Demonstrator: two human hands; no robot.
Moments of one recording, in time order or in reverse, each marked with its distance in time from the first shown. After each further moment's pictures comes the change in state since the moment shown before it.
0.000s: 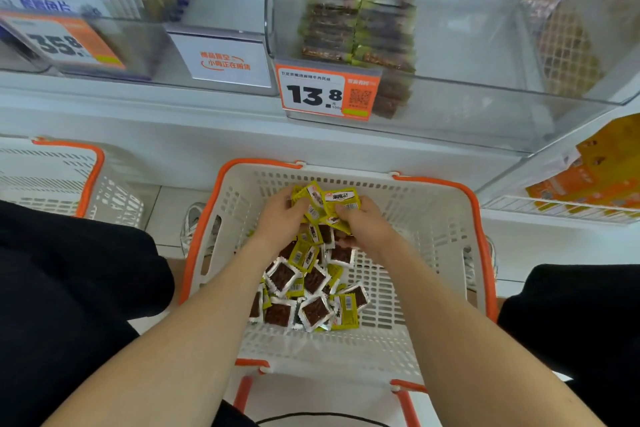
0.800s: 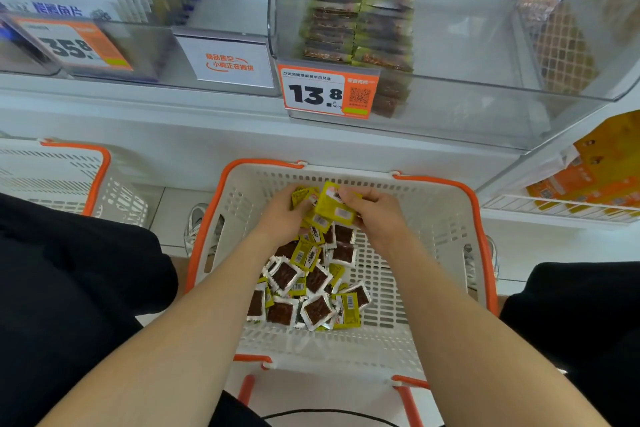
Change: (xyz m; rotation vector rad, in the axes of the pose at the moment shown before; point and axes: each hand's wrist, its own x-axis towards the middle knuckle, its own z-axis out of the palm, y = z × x) left_hand -0.004 0.010 -0.008 0.146 -0.077 0.026; right_hand -0.013 -0.015 -0.008 0.260 0.062 -0.131
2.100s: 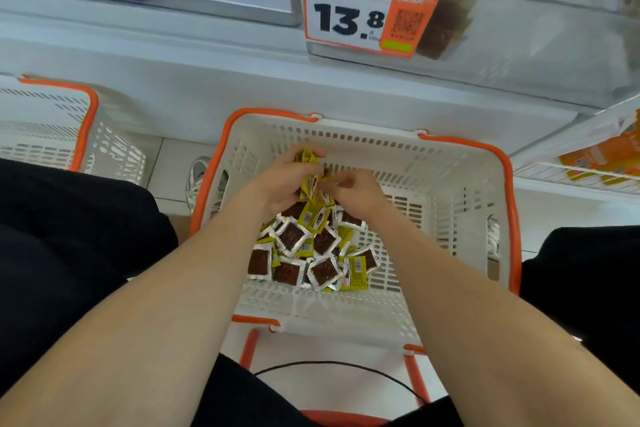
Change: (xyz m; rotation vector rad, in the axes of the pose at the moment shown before) left_hand 0.020 -0.018 -0.012 -0.345 -0.150 -0.233; right_hand 0.024 0.051 0.029 -0.658 -0.099 -0.003
